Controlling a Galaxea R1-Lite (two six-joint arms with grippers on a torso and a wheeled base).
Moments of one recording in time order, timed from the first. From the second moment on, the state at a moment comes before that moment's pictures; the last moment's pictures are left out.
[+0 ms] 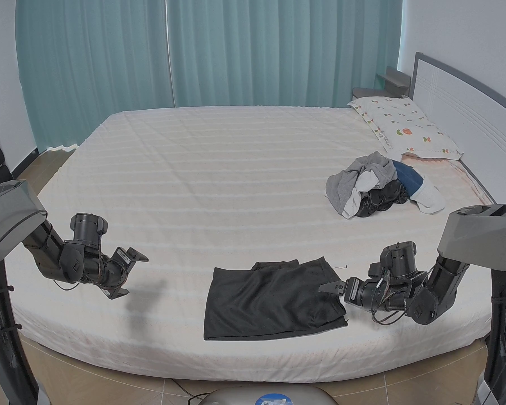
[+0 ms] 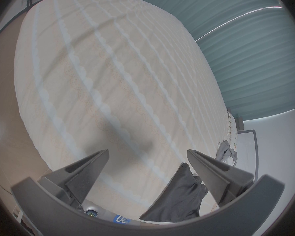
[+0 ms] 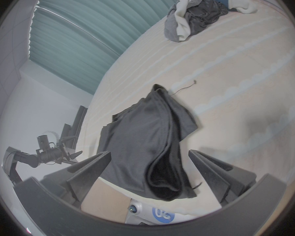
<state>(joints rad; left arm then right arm) 0.03 2.19 -0.89 -0.44 -0.22 -0.96 0.31 2.33 -0.68 -0.98 0.32 0.65</state>
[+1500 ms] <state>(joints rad) 0.03 2.20 -0.91 -0.44 -0.21 -0.97 0.23 2.25 -0.65 -0.72 0.36 0.39</state>
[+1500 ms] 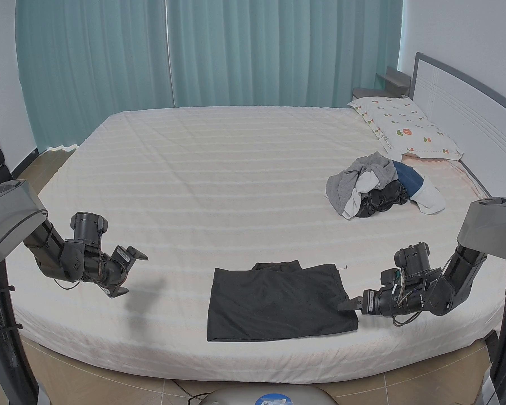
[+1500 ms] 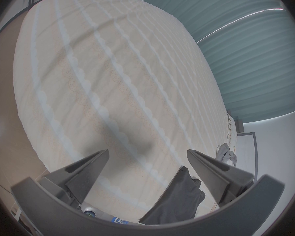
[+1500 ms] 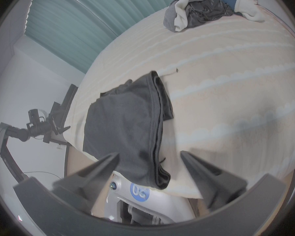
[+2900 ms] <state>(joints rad) 0.02 2.21 -0.90 -0.47 -0.17 -0.97 0.24 2.47 -0.98 -0.84 0.33 0.75</state>
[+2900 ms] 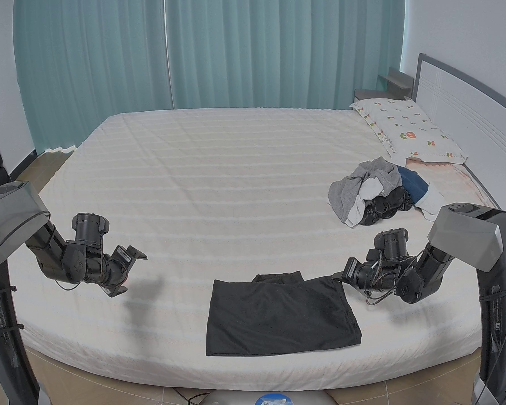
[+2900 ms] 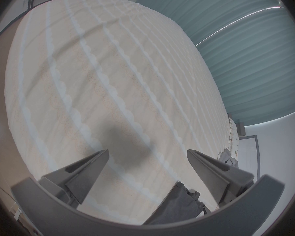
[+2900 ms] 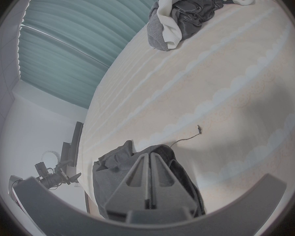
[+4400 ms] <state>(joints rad) 0.02 2.22 -0.89 -0.47 -0.16 -0.96 0.18 2.46 -0.95 -0.91 0.28 0.81</state>
